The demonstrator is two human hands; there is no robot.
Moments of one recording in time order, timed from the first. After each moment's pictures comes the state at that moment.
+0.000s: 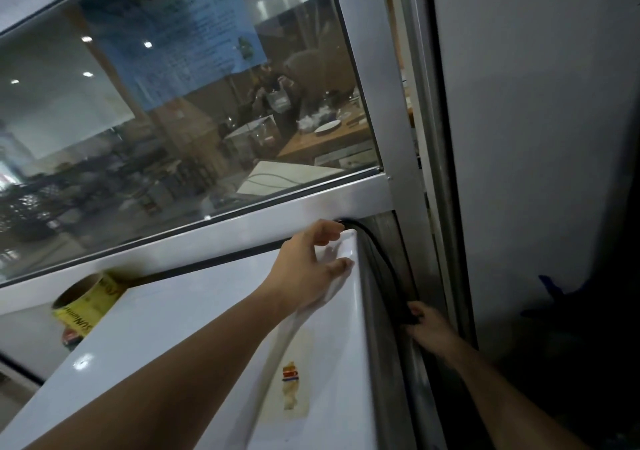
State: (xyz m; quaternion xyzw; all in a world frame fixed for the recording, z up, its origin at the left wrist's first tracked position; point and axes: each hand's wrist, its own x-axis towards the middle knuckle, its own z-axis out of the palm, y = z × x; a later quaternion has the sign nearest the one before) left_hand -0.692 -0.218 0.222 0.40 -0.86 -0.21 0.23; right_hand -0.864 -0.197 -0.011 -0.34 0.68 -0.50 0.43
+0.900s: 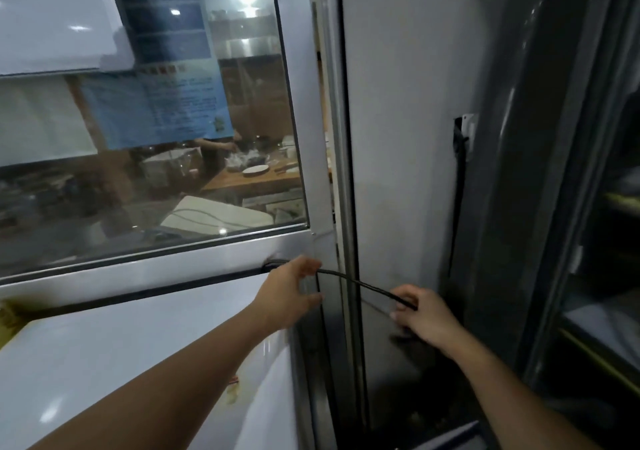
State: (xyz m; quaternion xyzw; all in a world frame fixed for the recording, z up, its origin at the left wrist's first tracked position) left_hand -0.724 -0.157 0.255 0.30 -0.90 -0.23 0.19; right_hand -0.930 -0.033 0.165 -0.40 0.74 -0.49 0.22
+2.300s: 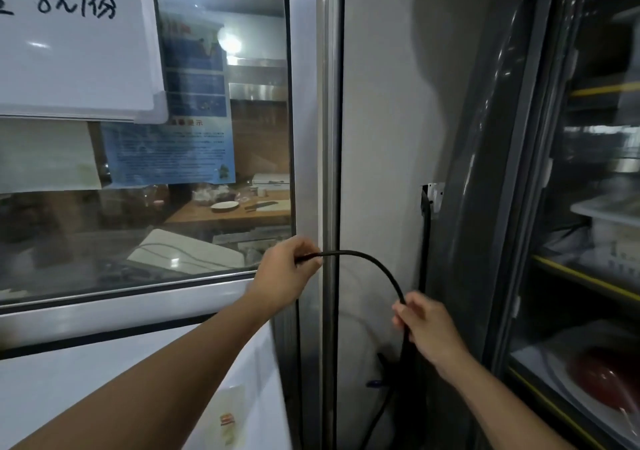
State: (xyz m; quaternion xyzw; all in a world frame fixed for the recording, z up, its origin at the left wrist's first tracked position) left_hand -0.727 -0.147 0.338 0.22 -0.85 -0.31 0.37; right_hand -0.890 0.011 0.254 -0.34 0.73 -0.59 0.09
